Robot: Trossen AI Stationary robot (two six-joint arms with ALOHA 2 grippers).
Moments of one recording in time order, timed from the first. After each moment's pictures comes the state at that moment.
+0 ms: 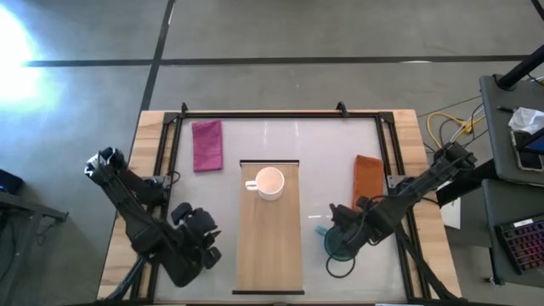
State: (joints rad) left arm -0.84 1.52 1.49 -1.32 -0.63 -1.50; right arm 0.62 1.52 1.21 -1.17 0.14 1.14
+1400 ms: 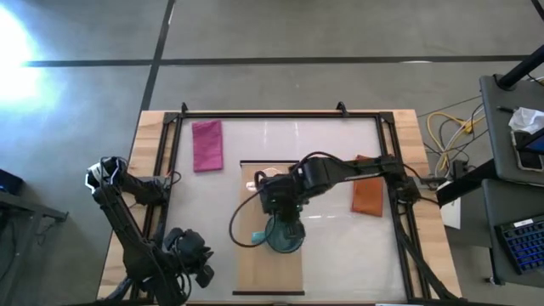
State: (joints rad) left arm -1.02 1.61 1.36 -1.19 -0.64 -1.88; right arm 0.21 2.12 2.36 -1.40 -0.16 0.10
